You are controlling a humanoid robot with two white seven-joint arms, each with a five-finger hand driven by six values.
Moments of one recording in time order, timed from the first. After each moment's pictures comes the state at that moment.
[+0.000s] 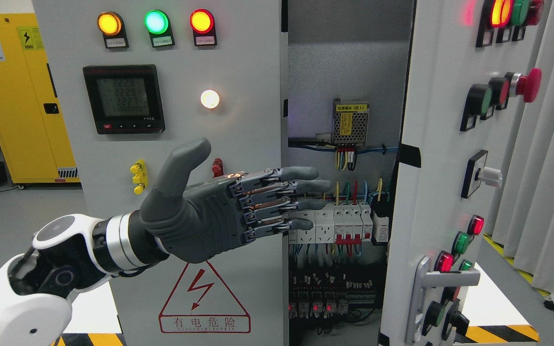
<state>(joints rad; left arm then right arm) -1.03 0.44 -0.46 -1.69 1.17 0.48 -0.67 0.09 -0.04 0.16 -0.10 -0.14 0.01 0.03</state>
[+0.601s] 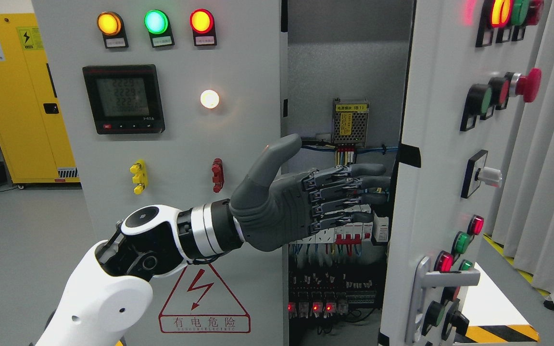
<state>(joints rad) -1.10 0.25 -0.53 -1.57 1.06 0.48 -0.63 0.09 -0.04 0.16 -0.10 -0.14 0.01 0.03</state>
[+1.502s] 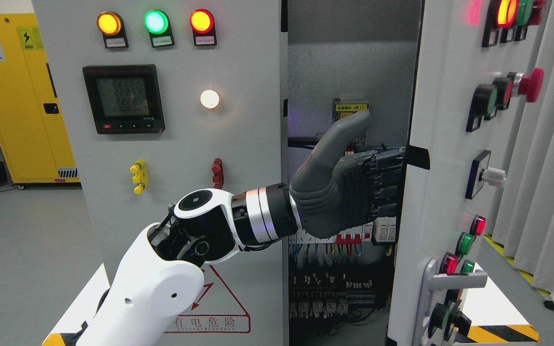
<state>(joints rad) -1.17 0.11 -0.56 -1.52 1.04 0.50 -0.56 0.09 -0.04 0.16 -0.10 -0.14 0.01 0.04</state>
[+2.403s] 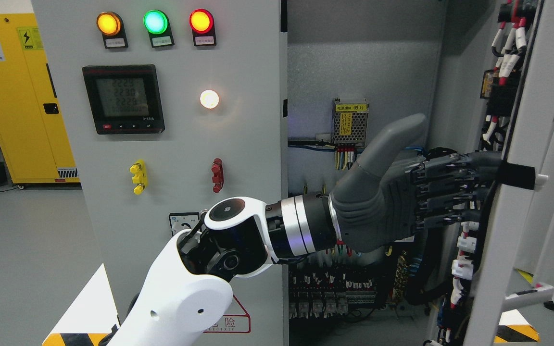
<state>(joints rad) -1.15 0.03 -0.60 -1.61 1.05 0.51 -0.41 0.09 -0.04 0.16 -0.10 -0.14 0.01 0.03</state>
